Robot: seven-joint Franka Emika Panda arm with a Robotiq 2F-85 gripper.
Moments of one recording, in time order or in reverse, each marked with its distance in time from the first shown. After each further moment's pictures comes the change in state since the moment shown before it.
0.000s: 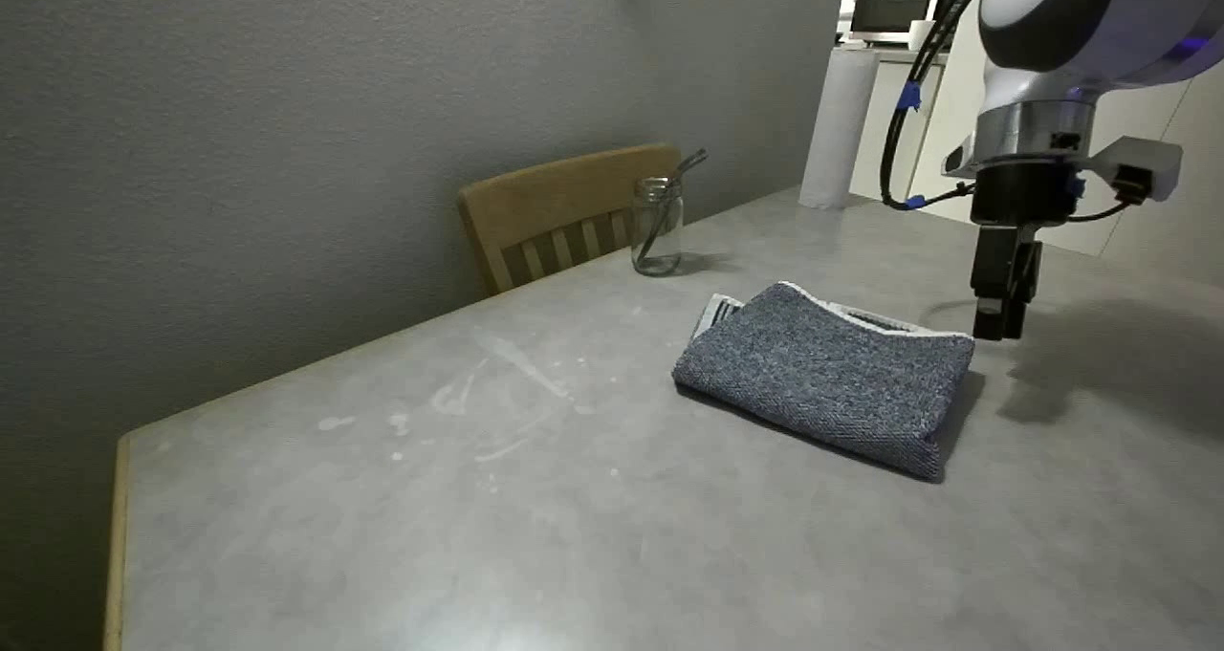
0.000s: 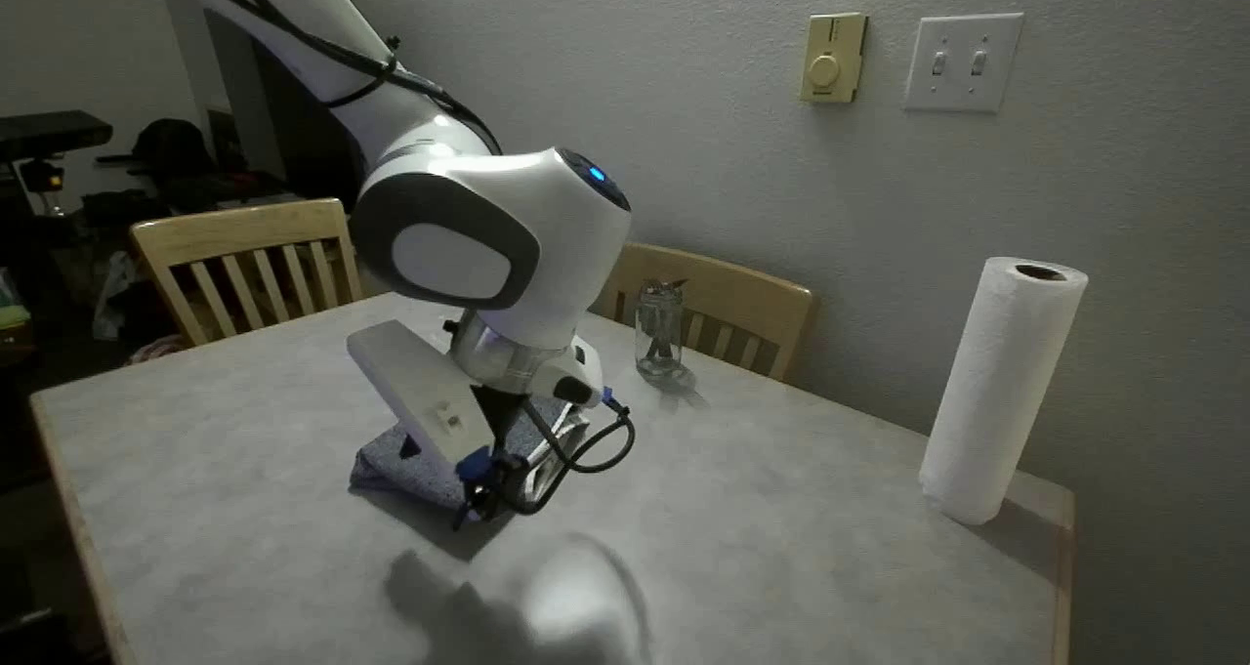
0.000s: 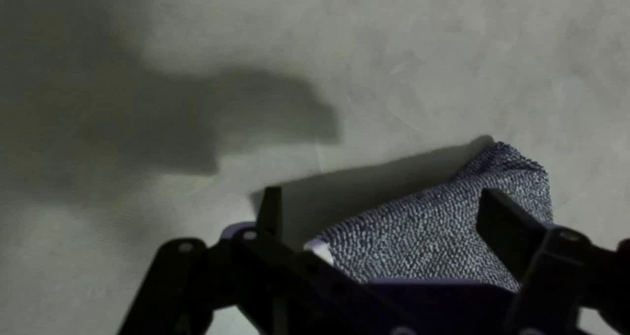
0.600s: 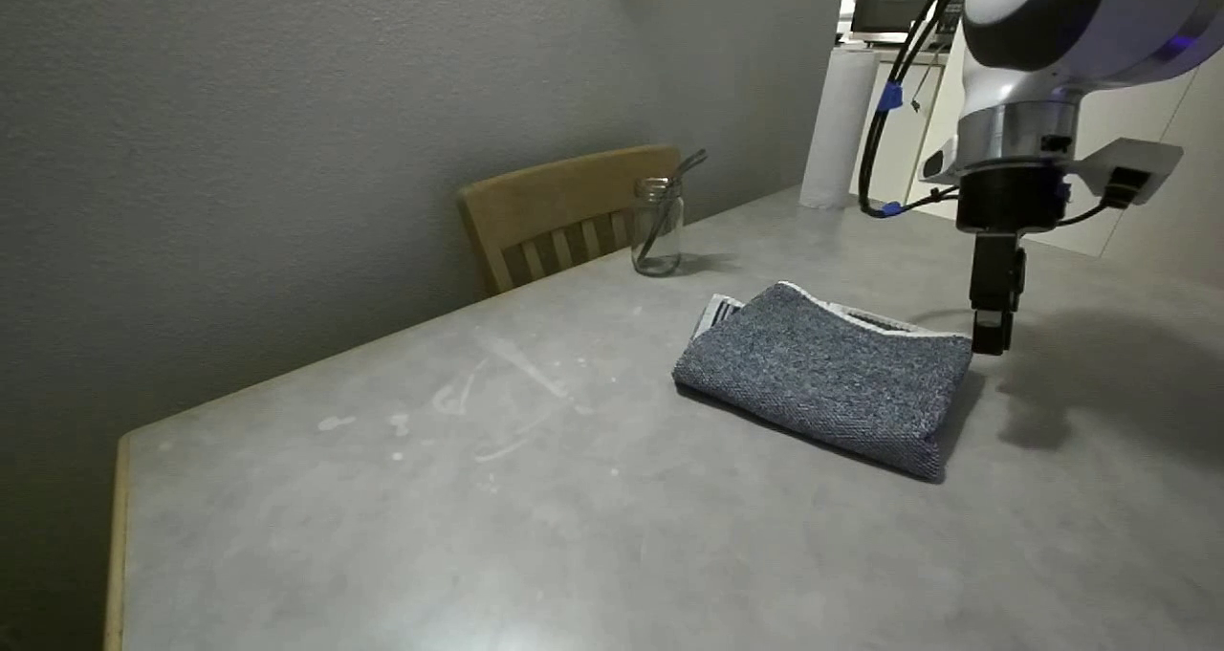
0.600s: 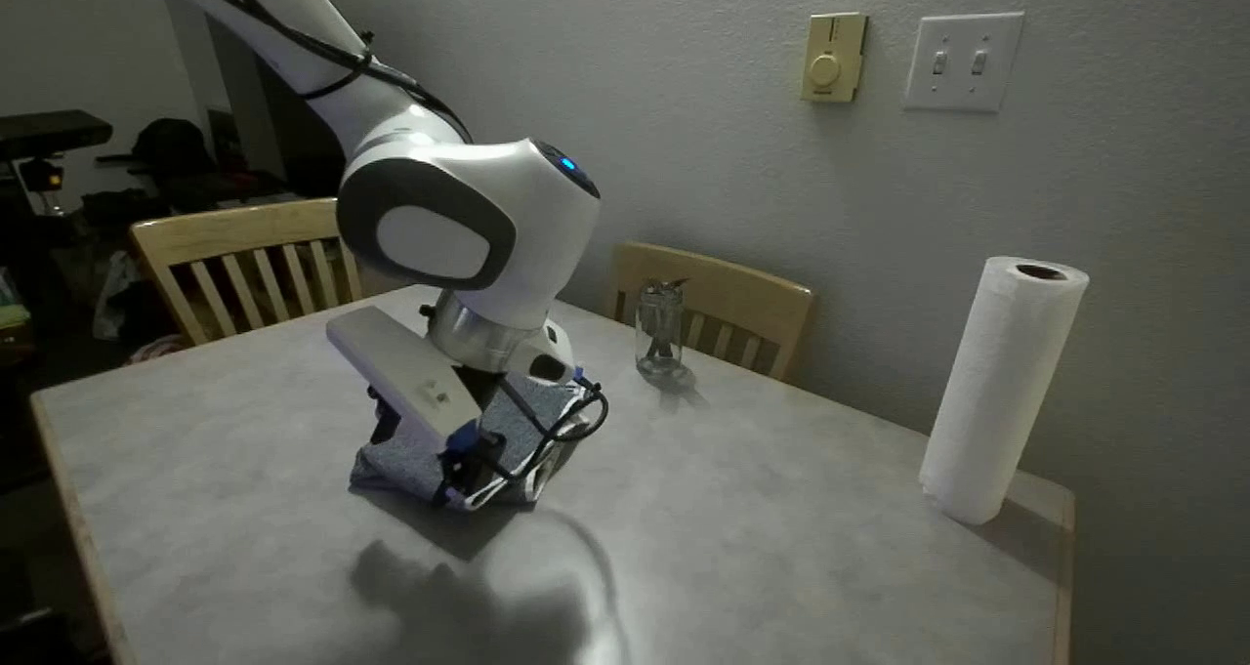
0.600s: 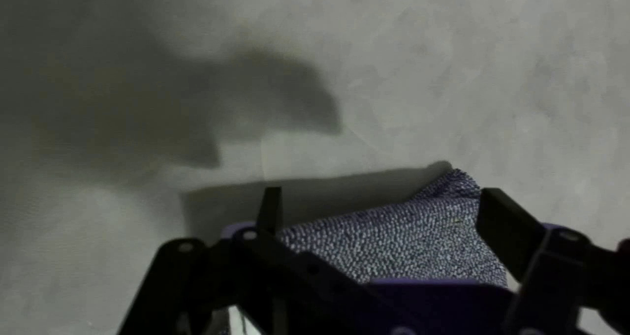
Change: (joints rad) arm 0.080 -0.015 -0.014 -0.011 -0.005 -0.029 -0.047
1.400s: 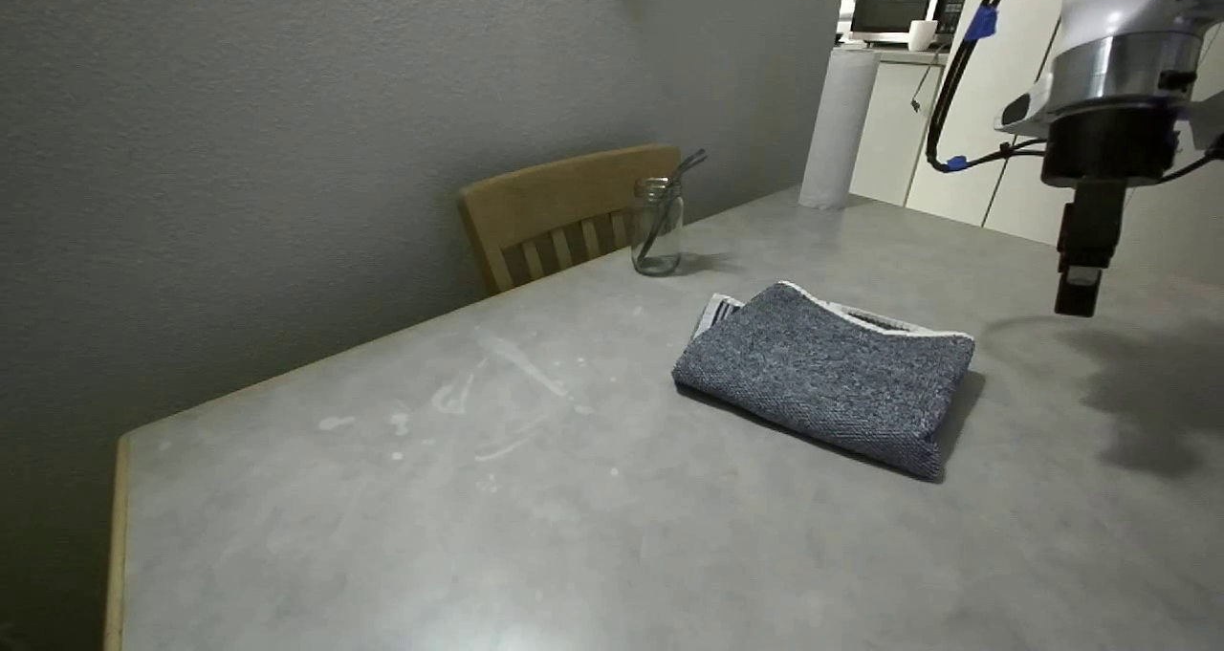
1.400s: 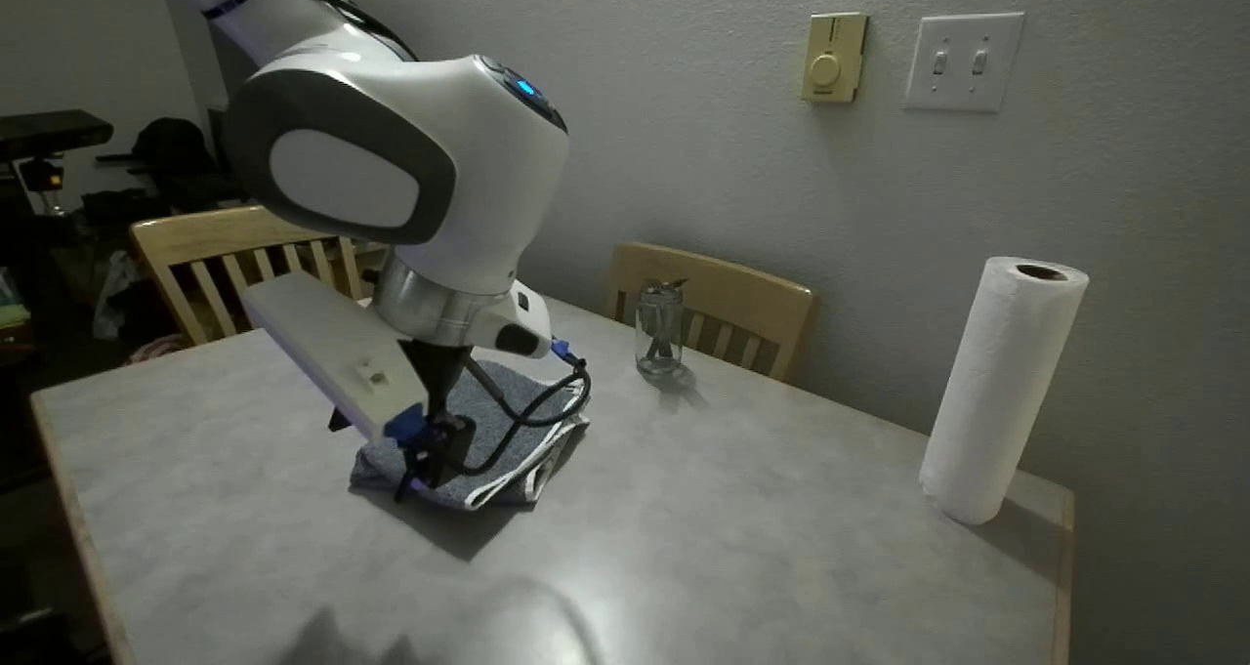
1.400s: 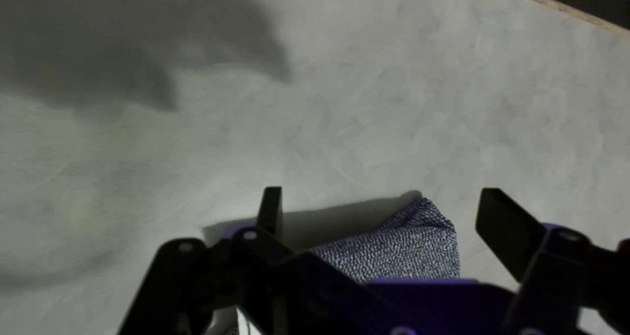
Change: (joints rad) arm 0.010 -0.214 -0.075 -0.168 -0.006 -0.005 -0.057
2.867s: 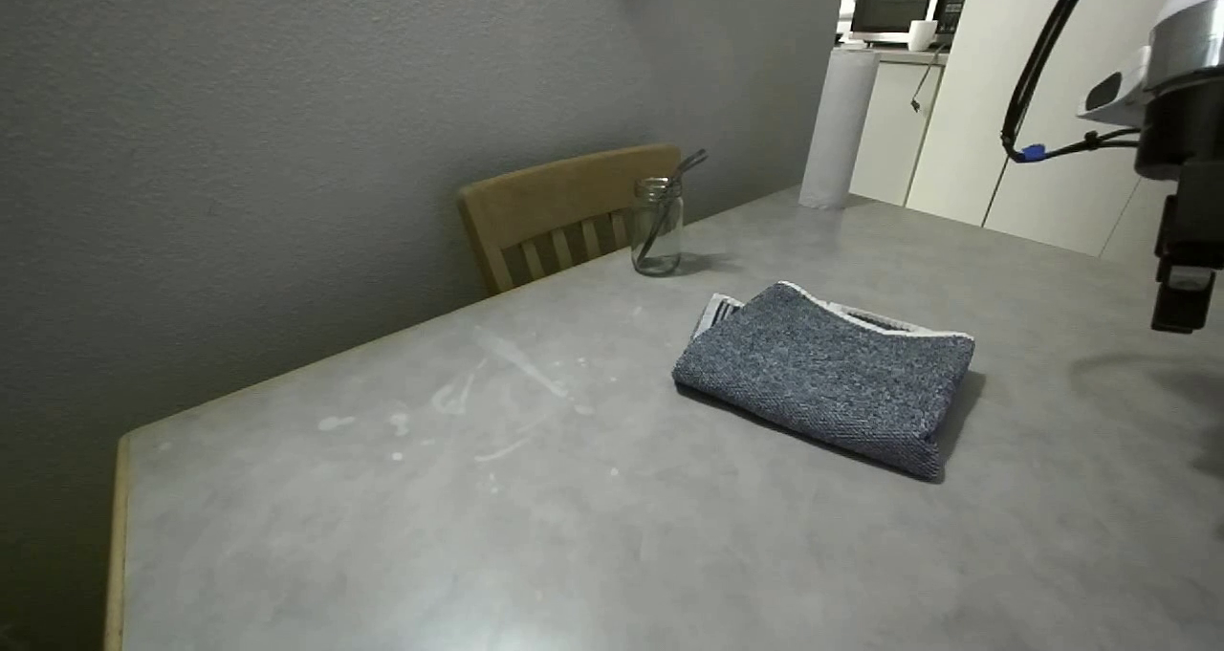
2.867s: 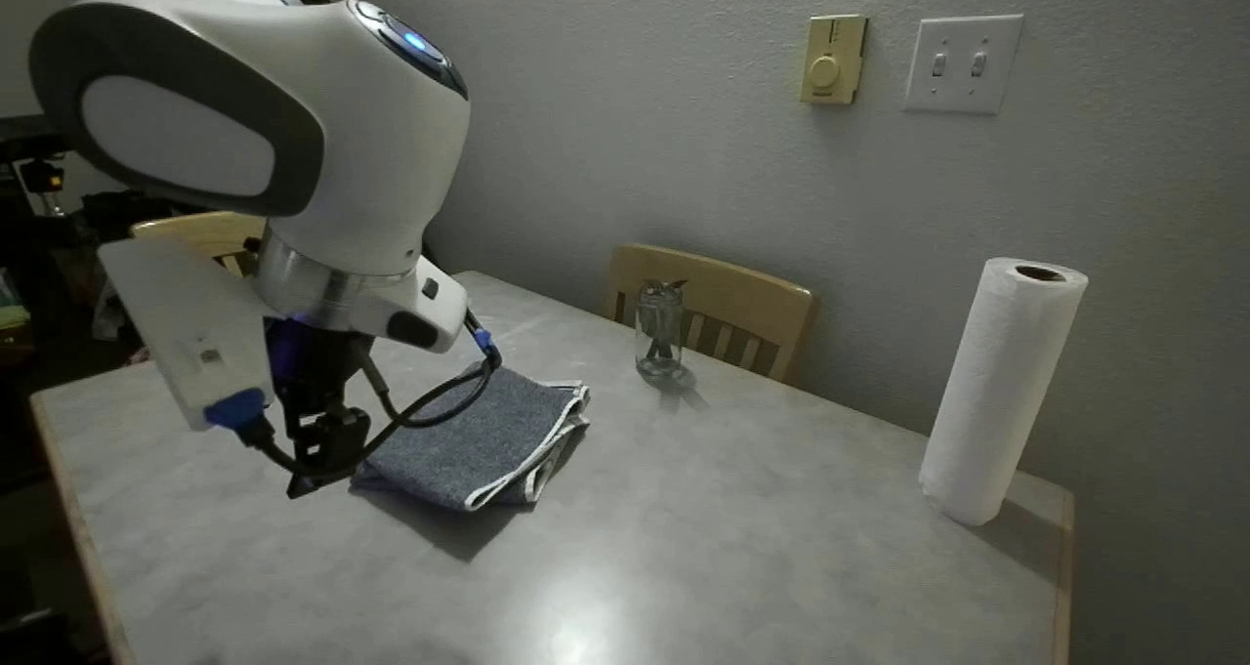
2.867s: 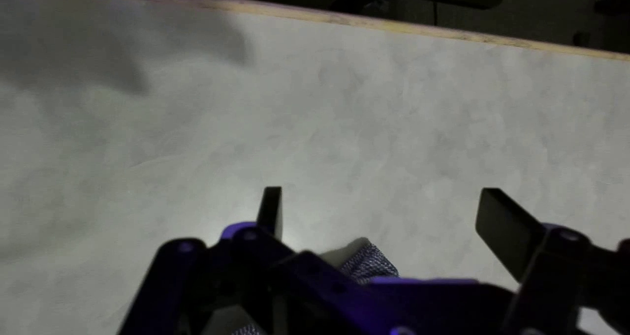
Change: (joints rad) arm 0.076 -0.215 -0.058 -0.199 0.020 -0.018 0.127
